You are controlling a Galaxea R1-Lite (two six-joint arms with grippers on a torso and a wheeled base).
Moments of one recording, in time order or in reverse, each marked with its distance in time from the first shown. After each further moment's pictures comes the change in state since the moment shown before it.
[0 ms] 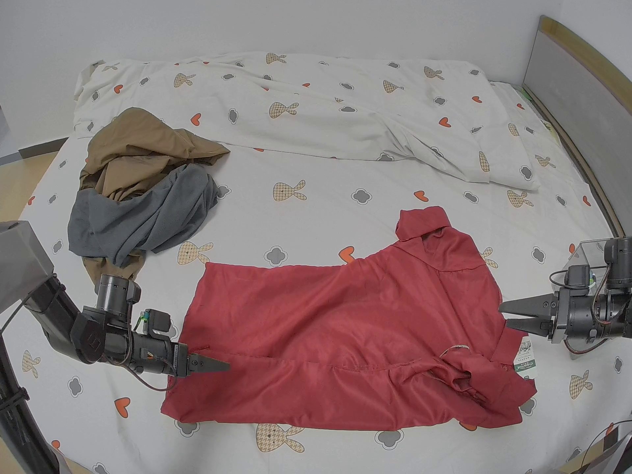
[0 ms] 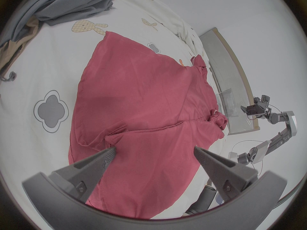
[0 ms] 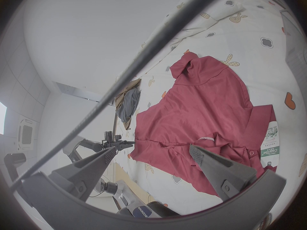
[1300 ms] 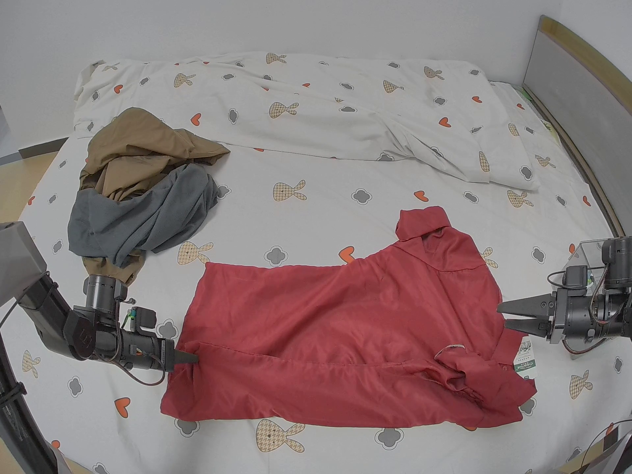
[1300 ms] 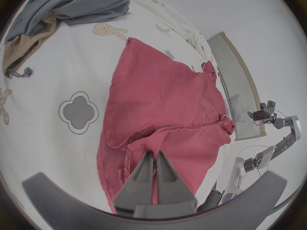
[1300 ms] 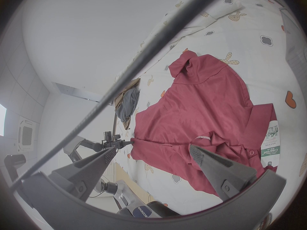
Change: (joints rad) left arm 0.076 0.013 0.001 -0.016 0.030 0.017; right arm 0.000 0.018 -0.005 -0.001 0.000 0.000
